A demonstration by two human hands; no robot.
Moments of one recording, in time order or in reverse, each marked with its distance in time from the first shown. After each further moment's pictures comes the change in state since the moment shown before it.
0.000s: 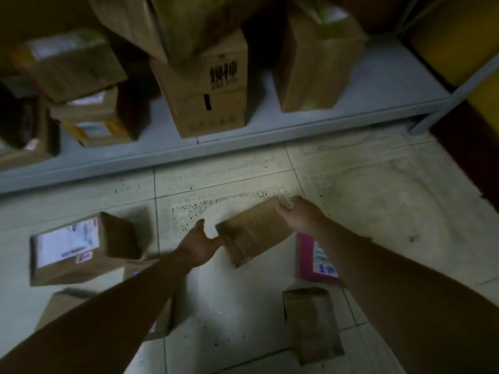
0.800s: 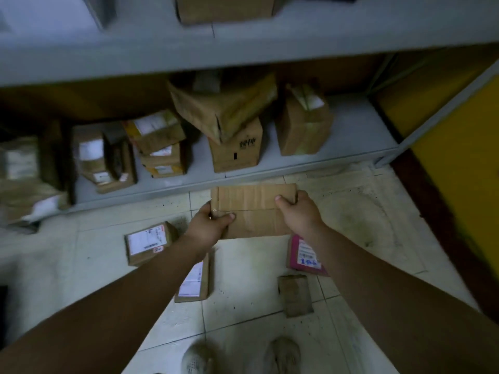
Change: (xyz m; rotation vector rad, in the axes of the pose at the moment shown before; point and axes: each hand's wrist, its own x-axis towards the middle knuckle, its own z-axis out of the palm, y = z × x) left_hand -0.271 0.140 -0.169 -0.551 0.069 0.106; right_hand -0.233 -0.151 -0.153 0.404 0.152 0.033
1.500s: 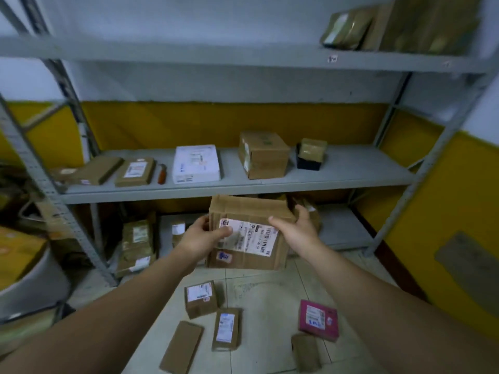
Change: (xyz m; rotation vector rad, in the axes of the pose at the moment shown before) left_hand -0.414 0.141 -0.178 -0.011 0.086 0.340; right_hand -0.426 -0.188 -0.115 0.360 0.031 -0.309
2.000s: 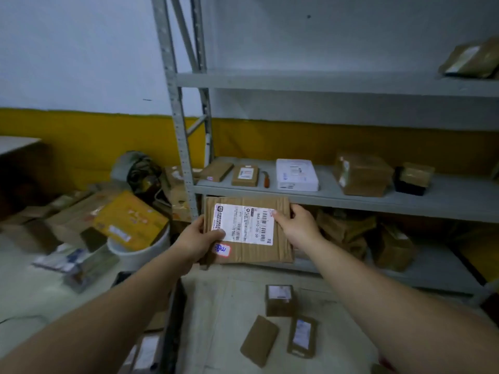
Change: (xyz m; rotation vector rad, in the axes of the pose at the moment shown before) left_hand -0.160 -0.062 -0.280 -0.076 0.293 -0.036; right_hand -0.170 -0.082 0.244 -0.186 -0.274 -0.323
